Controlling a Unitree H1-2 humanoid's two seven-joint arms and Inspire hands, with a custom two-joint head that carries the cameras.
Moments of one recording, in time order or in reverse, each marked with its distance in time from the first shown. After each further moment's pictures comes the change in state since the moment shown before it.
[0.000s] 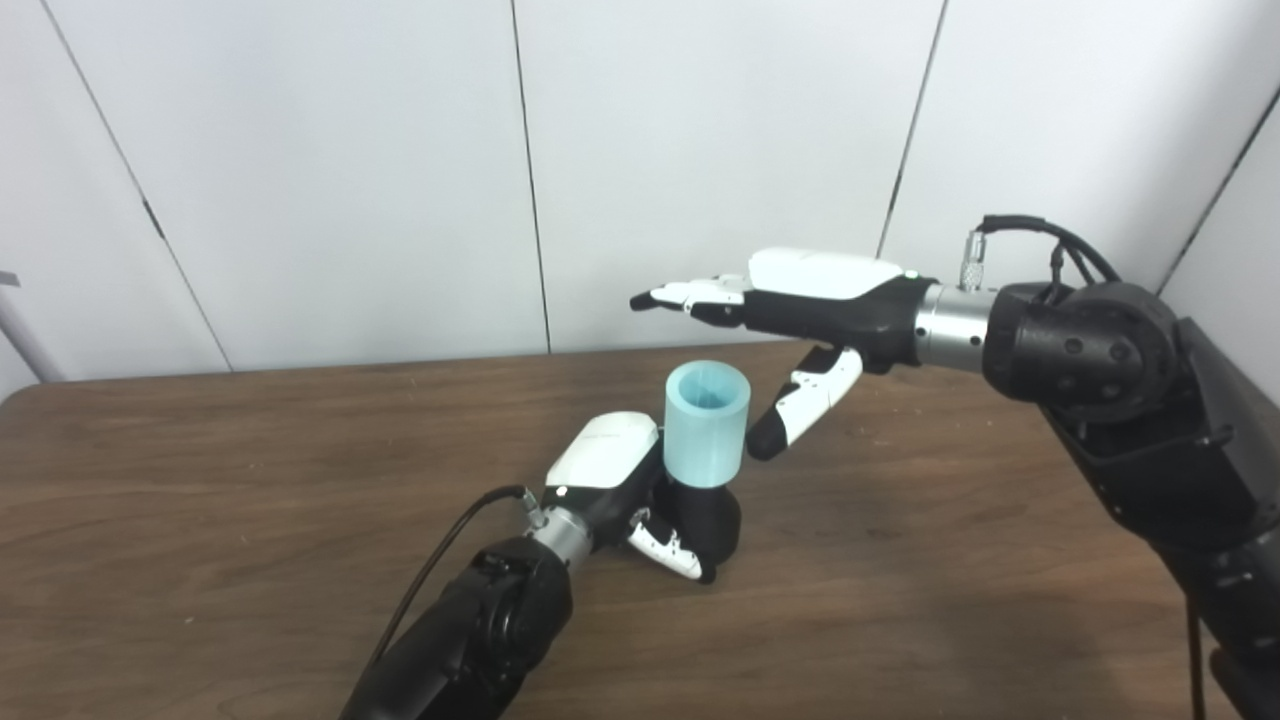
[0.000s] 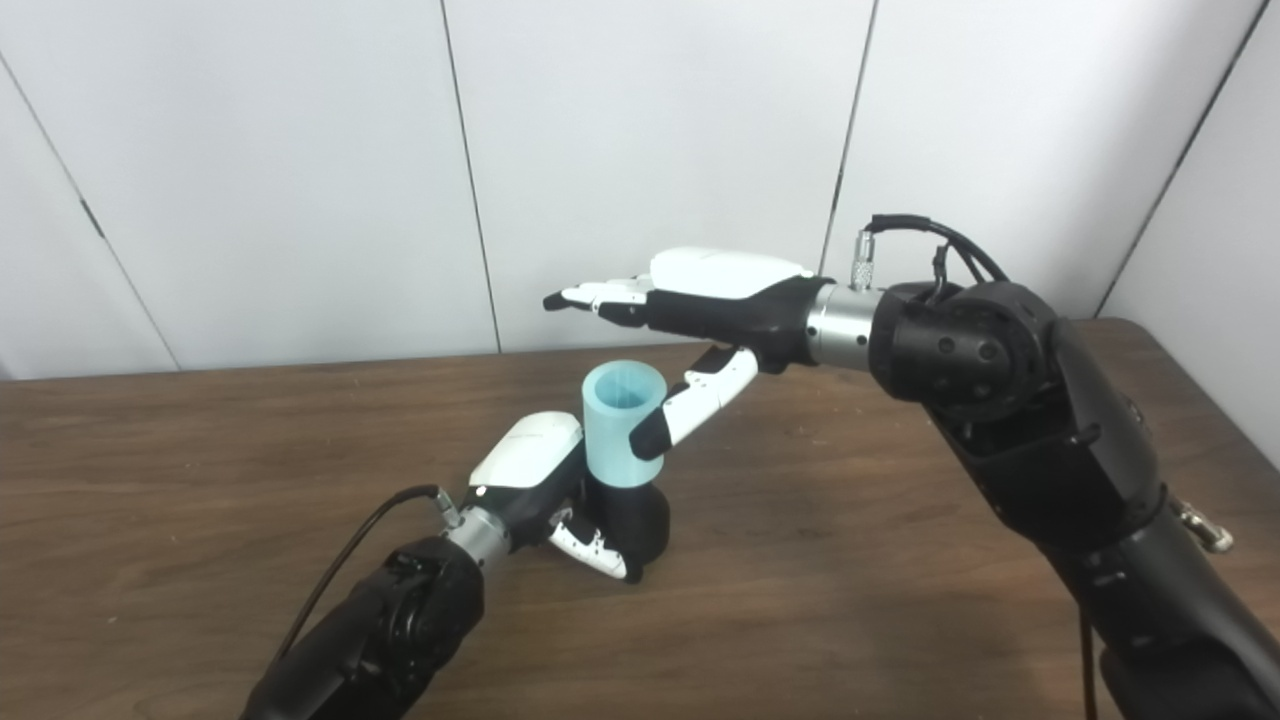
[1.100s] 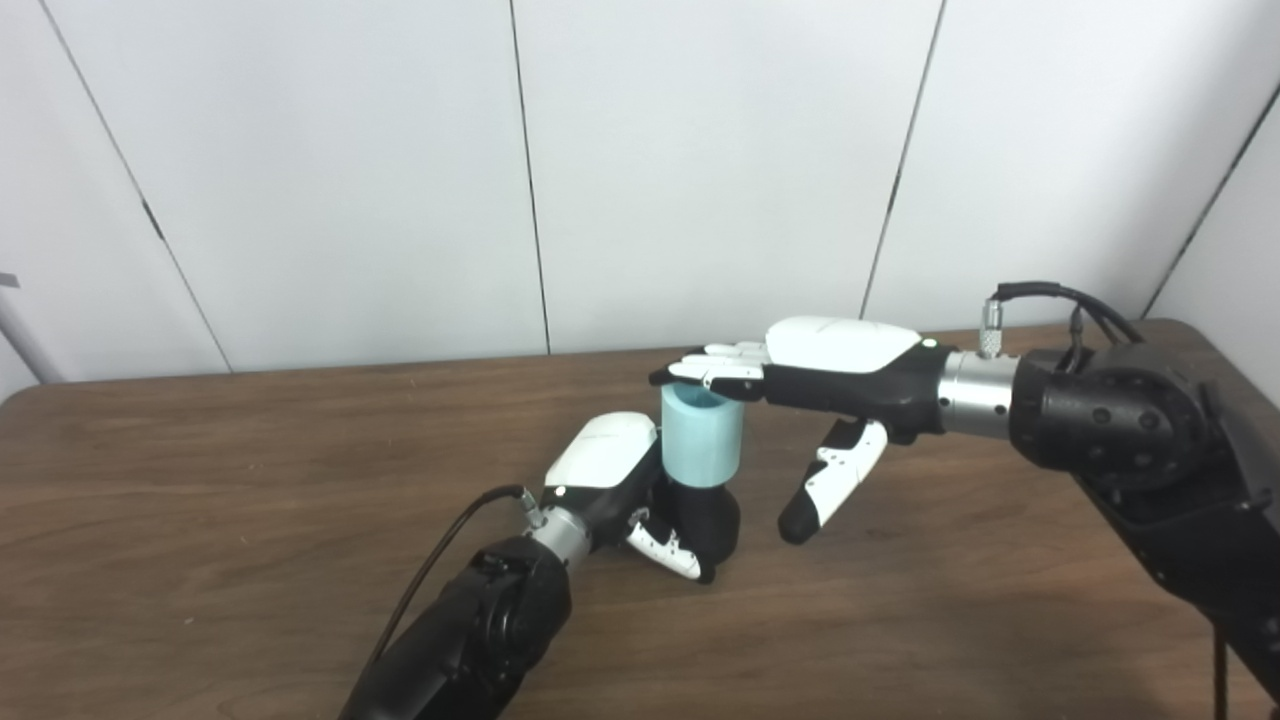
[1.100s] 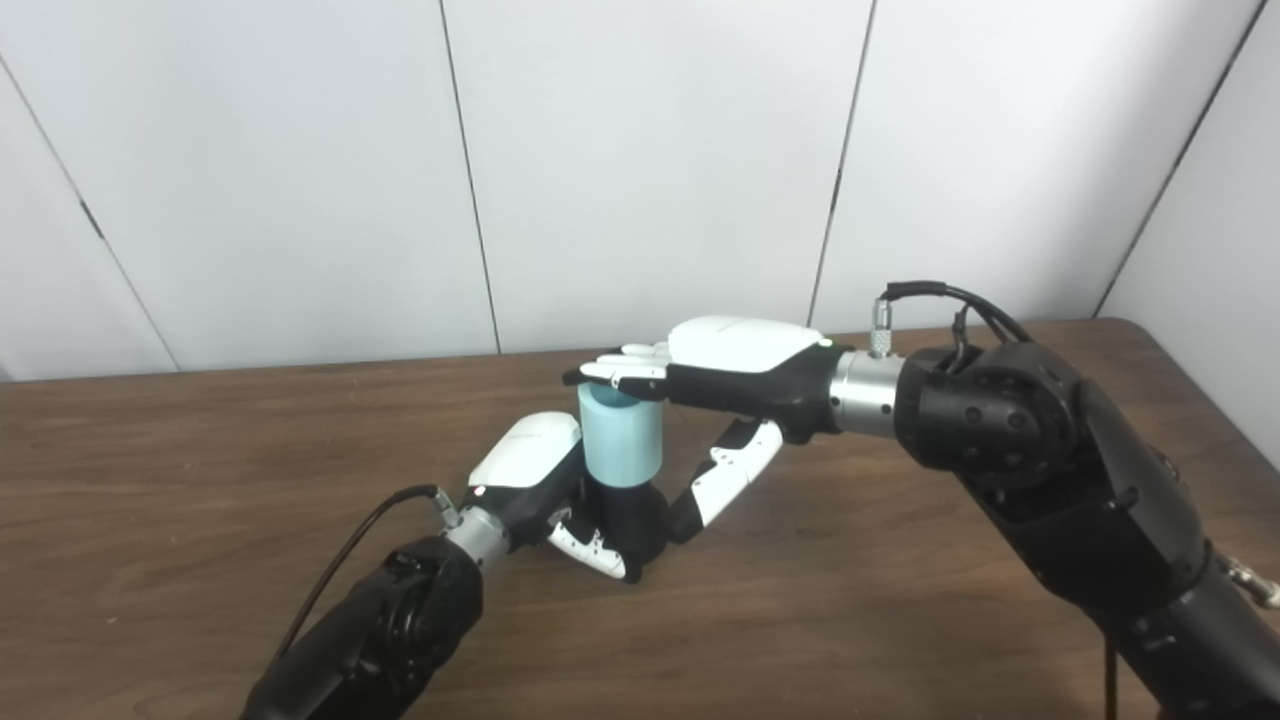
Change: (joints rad) left arm 0.001 0.002 0.004 0.002 -0.008 -0.002 -0.001; right arm 0.100 -0.058 0.048 -0.085 0.016 -0.010 -0.010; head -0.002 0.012
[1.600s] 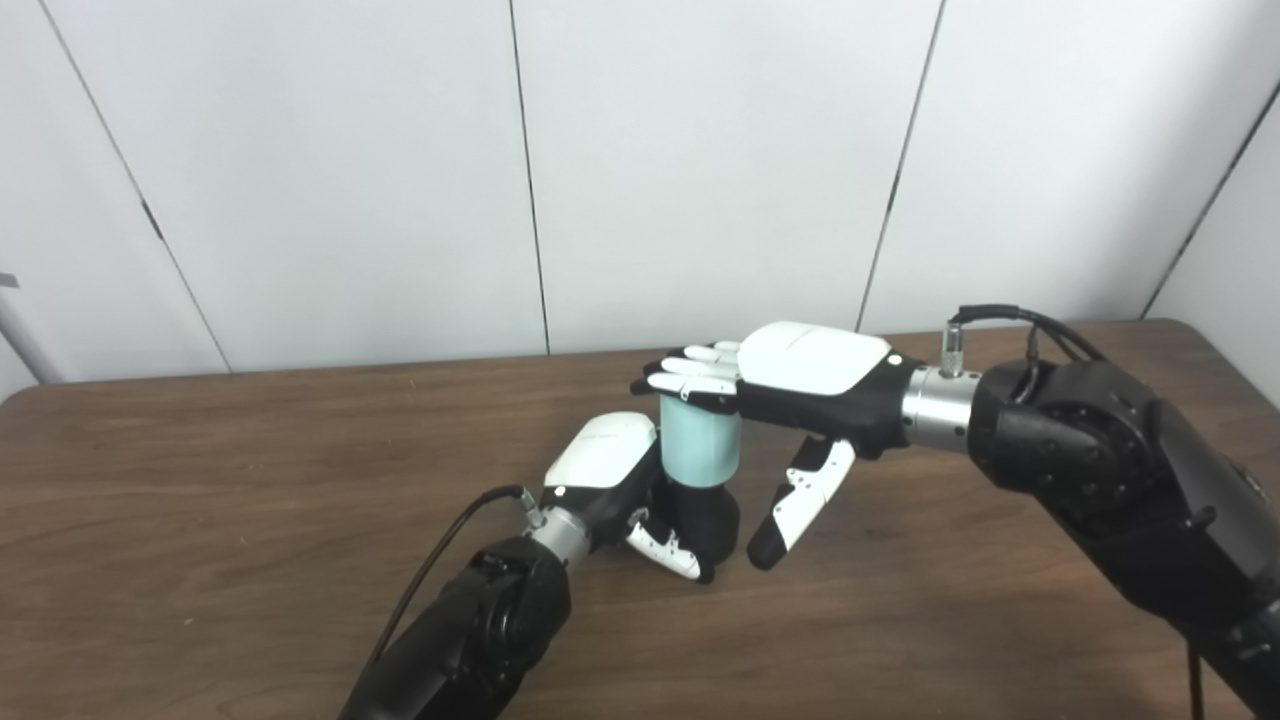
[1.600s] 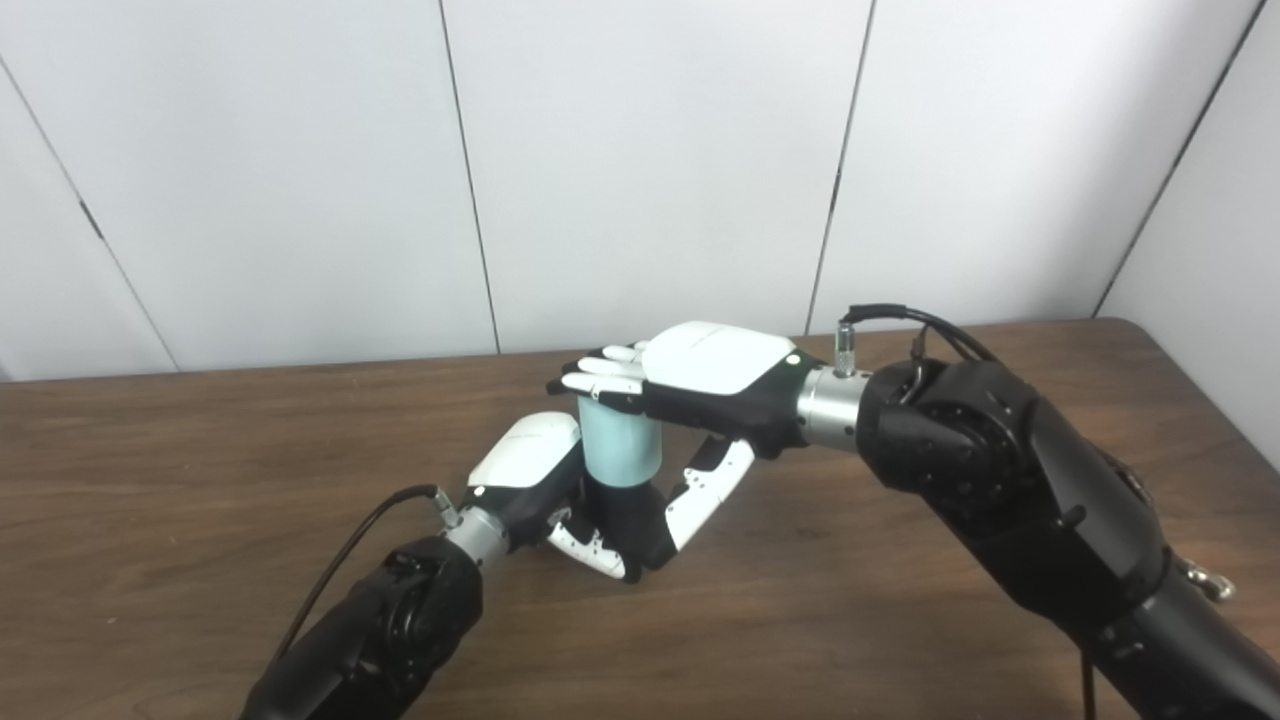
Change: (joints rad) left arm 0.001 0.000 0.001 0.000 0.000 0.000 -0.001; right arm 0.004 0.021 0.076 0.028 -0.154 -0.121 -0.061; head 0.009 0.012
